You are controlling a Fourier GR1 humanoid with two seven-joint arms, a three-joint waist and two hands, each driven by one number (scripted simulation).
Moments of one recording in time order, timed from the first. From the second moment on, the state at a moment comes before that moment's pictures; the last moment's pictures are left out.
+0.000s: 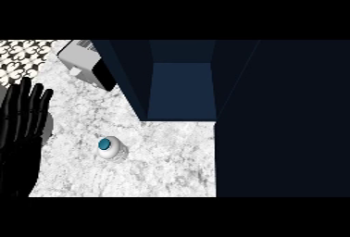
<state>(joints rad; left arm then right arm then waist) 0.03 0.09 0.01 -2.10 -0.02 0.00 0.01 0.00 -0.08 -0.01 -2.10 -0.02 -0.03 0.02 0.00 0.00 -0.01</state>
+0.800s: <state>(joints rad) 0.22 0.19 0.10 -2.22 0.49 -0.27 0.17 0.17 -0.09 0.20 -2.36 -0.05 0.08 0.18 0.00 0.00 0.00</state>
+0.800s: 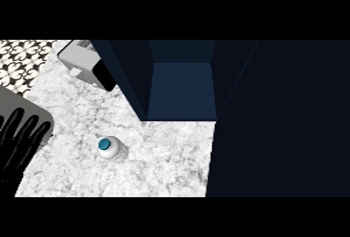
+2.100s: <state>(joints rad) 0.23 0.16 0.17 -2.11 0.40 -0.37 0.24 0.16 -0.05 0.45 -2.48 0.06 -0.03 0.36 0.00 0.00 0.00</state>
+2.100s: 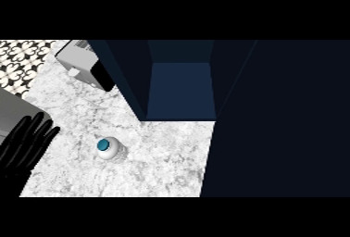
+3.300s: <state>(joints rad) 0.03 0.14 0.18 -1.30 0.08 -0.43 -0.21 0.11 -0.11 0.50 -2.49 0.07 -0.12 0.42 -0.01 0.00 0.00</state>
